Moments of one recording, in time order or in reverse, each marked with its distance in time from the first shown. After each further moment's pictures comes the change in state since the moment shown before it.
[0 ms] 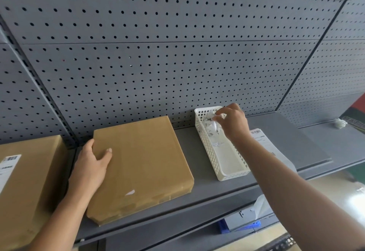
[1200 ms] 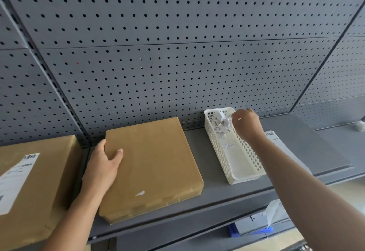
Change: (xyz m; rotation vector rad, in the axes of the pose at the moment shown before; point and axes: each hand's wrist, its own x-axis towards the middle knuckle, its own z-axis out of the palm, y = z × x) left_hand -0.006 0.007 -0.006 -0.013 -0.015 -0.029; right_hand 0.015 0.018 0.005 -0.020 -0.007 0.015
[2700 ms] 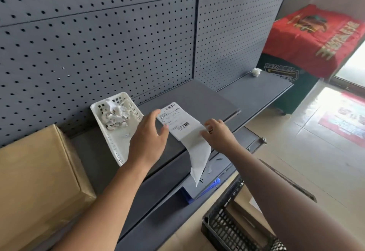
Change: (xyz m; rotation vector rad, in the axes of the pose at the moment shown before) left_hand -0.164 0.240 0.260 0.045 -0.388 0.751; right_hand -0.128 0.219 -0.093 0.019 -0.185 0.403
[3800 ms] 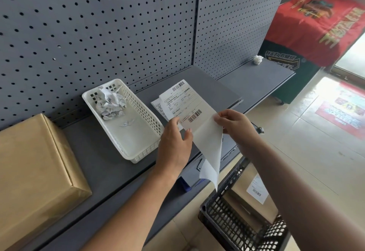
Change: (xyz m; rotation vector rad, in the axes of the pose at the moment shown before) left_hand -0.028 0.018 0.065 -0.217 -0.098 -0.120; right_hand -0.032 0.005 -0.030 0.750 0.018 0.176
